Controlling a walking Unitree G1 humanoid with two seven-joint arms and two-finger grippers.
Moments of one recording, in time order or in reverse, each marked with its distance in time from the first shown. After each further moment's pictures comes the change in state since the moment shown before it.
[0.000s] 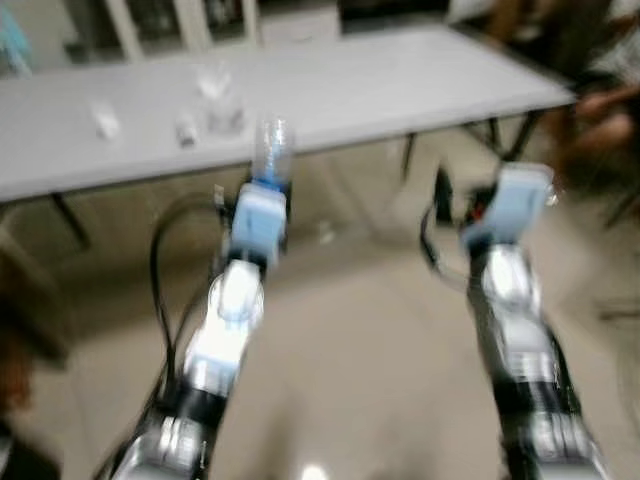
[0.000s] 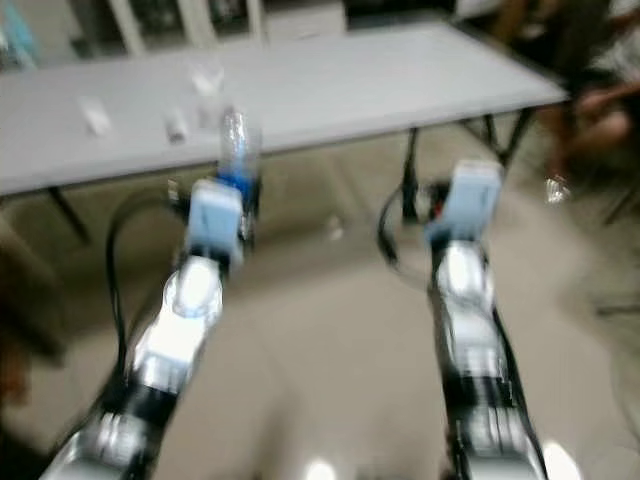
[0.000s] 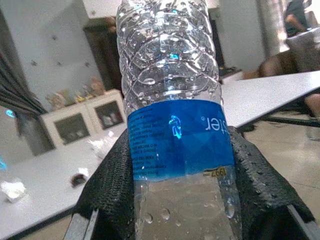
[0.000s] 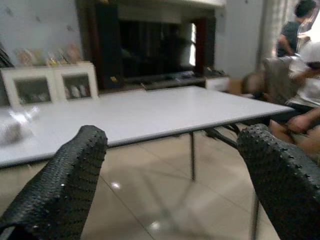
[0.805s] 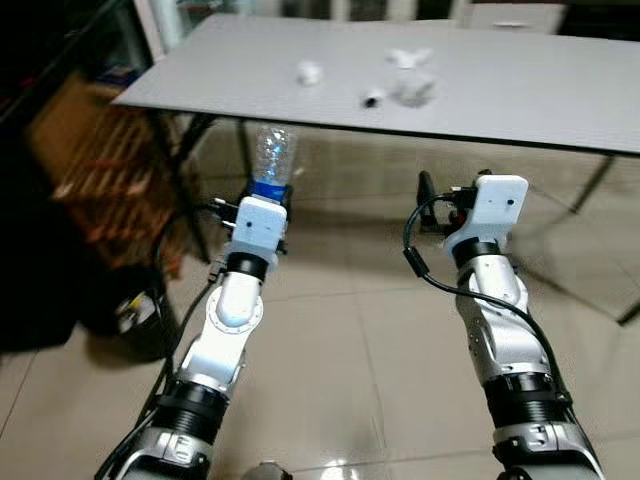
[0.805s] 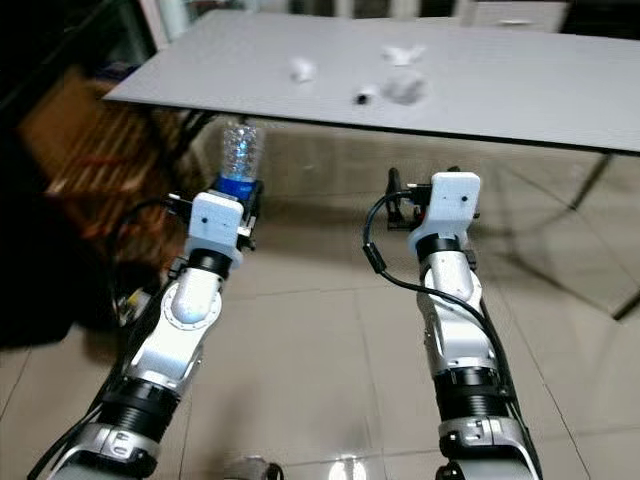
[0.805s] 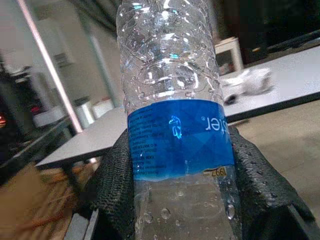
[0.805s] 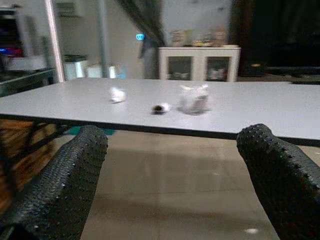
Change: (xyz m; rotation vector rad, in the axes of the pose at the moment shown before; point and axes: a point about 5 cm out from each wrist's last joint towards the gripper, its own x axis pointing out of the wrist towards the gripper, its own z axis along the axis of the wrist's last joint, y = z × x) left arm -0.002 0.001 -0.002 0.009 0.011 -0.008; right arm 0.000 0.013 -0.002 -0.023 0.015 0.050
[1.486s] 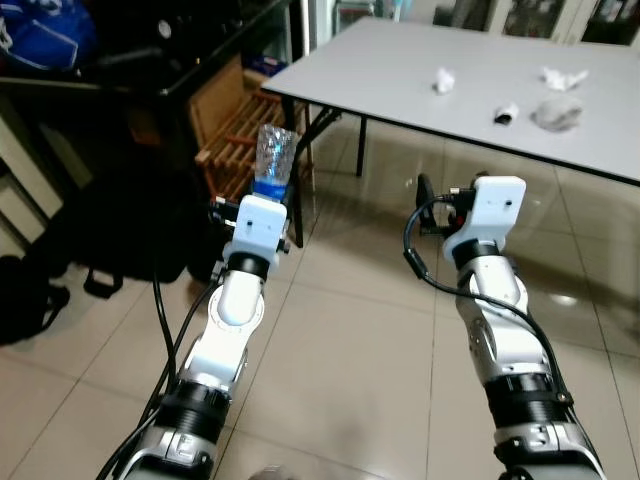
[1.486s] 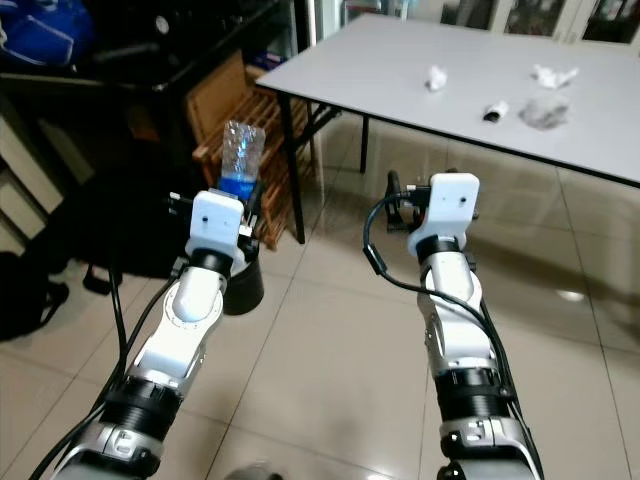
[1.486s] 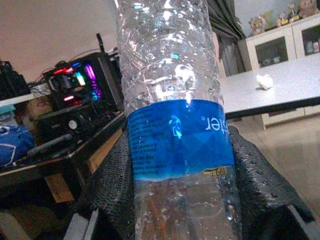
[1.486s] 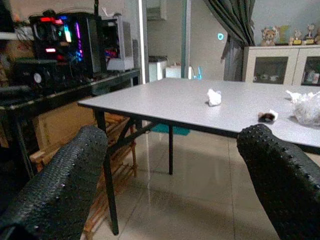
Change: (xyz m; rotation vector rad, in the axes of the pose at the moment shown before) left arm 0.005 -0.005 0.007 -0.026 -0.020 -0.010; right arm 0.000 -0.004 -0.002 -0.010 0.014 0.001
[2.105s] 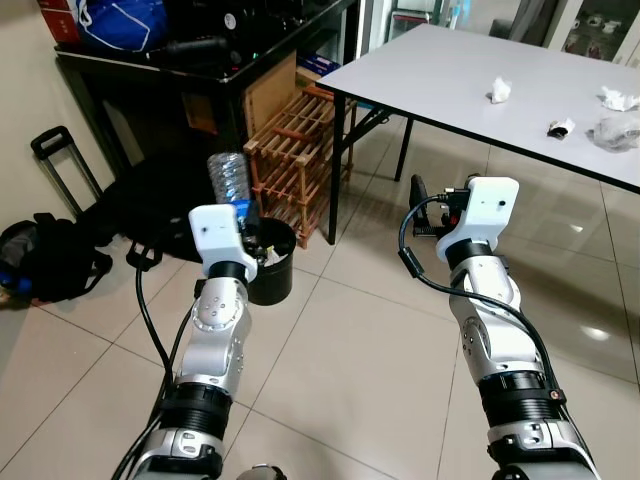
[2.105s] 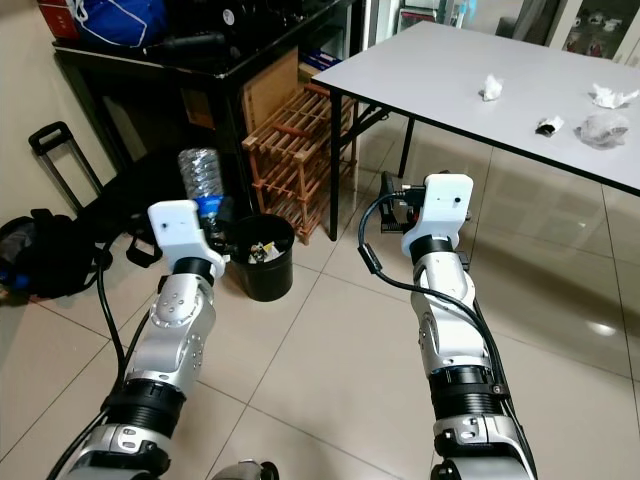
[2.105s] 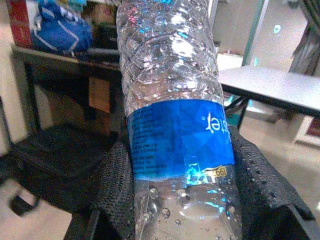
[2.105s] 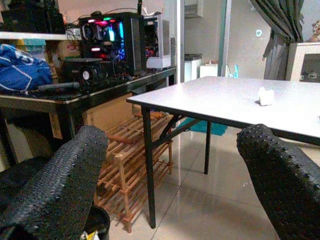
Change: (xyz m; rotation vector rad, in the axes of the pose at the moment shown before) left arm -0.010 0.016 -0.035 -0.389 0.214 0.191; right arm 0.002 0.008 -0.003 0.042 0.014 0.018
